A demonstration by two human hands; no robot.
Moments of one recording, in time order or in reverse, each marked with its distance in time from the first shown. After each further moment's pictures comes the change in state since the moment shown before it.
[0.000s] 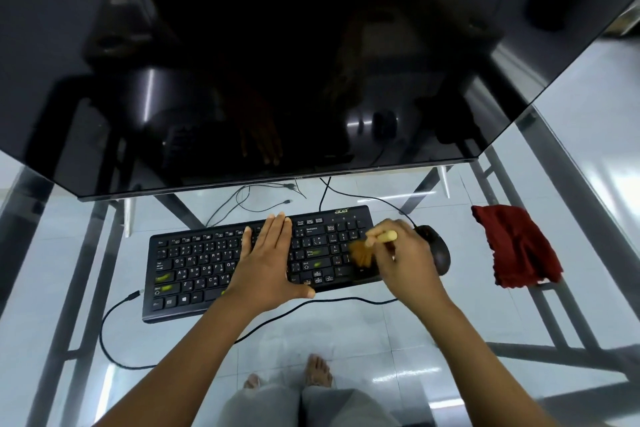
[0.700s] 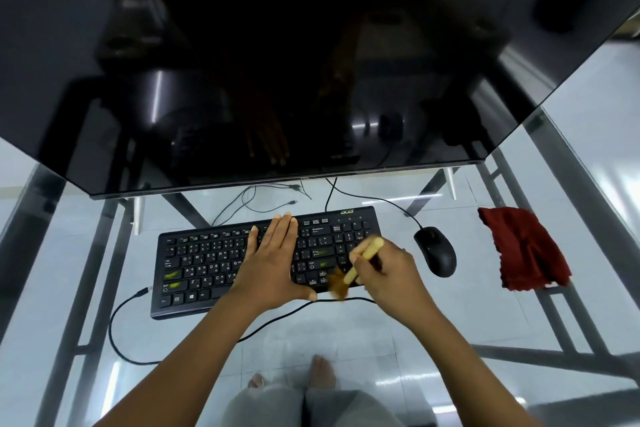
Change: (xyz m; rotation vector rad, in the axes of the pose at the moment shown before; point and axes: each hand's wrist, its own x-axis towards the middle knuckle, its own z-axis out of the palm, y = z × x) left_hand -0.001 -0.002 -0.002 0.028 -0.025 0.012; right_hand -0.014 -0.011 0.021 0.129 -0.120 0.043
